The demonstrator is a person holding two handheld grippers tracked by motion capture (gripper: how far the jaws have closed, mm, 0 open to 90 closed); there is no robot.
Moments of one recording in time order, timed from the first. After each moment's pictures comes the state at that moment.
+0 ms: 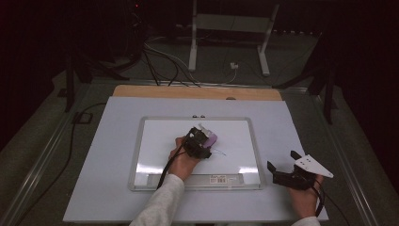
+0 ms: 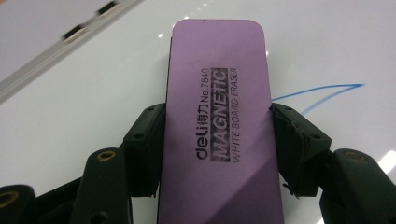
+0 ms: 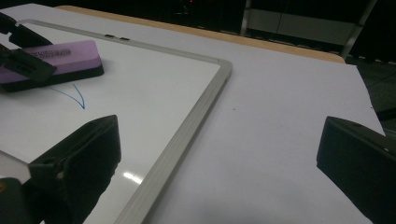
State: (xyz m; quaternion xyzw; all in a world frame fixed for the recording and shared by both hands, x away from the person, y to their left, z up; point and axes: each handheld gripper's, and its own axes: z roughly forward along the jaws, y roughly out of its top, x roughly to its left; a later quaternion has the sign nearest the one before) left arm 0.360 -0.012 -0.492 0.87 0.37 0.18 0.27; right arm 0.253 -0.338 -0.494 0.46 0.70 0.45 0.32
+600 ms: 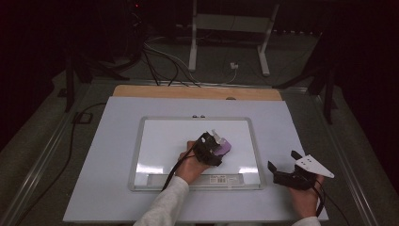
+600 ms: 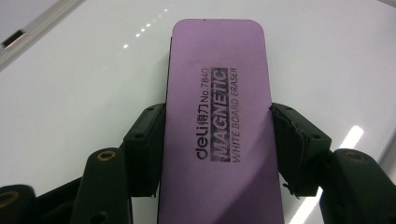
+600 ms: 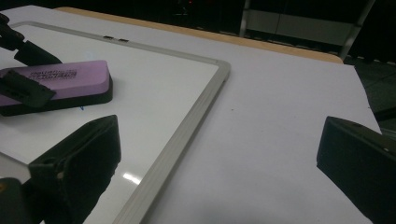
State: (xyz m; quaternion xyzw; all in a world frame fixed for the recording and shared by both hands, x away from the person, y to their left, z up) left arm 0.349 -0.033 -0.491 0.89 0.32 0.15 0.28; right arm 0.252 -0.340 -0.493 0.46 0.70 0.45 0.32
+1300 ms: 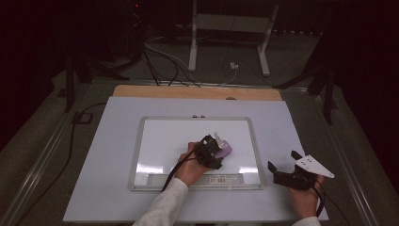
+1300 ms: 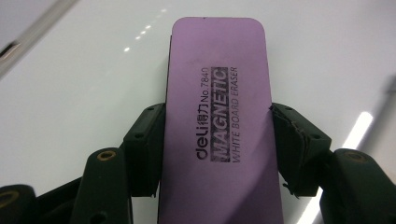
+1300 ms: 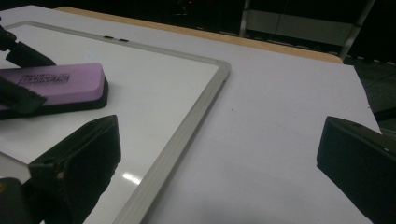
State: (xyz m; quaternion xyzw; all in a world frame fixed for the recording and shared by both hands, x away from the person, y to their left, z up) left arm 0.334 -0.040 -0.489 0.91 0.26 0.15 0.28; right arm 0.252 -0.340 -0.493 0.46 0.70 0.45 0.32
